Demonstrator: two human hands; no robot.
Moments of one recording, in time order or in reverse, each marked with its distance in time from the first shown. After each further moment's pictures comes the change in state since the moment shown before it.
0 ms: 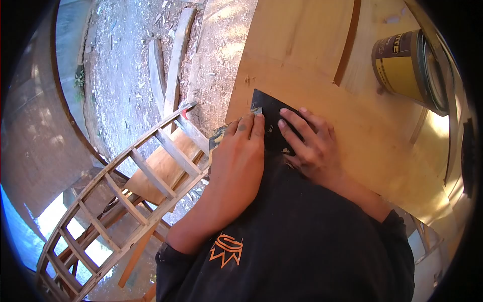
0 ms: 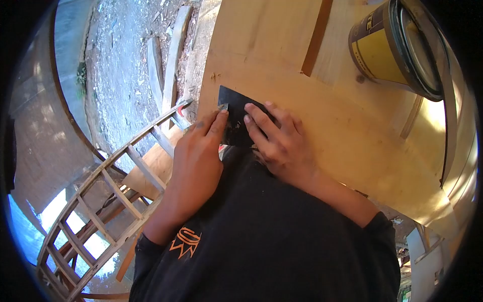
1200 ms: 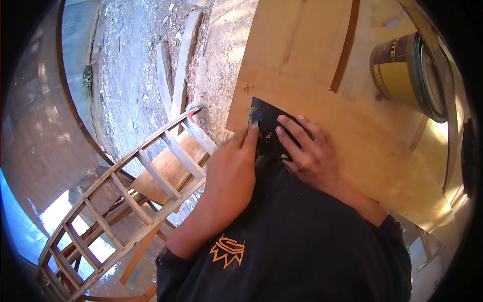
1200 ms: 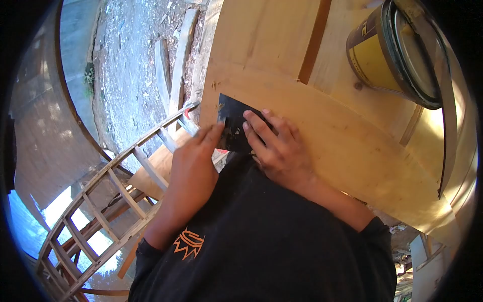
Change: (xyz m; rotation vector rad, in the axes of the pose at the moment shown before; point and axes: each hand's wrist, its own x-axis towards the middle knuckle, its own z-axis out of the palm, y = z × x) left_hand 0.001 0.005 -0.008 -0.057 -0.052 -0.111; right_hand 0.001 0.004 -0.001 0.044 -0.012 -0.003
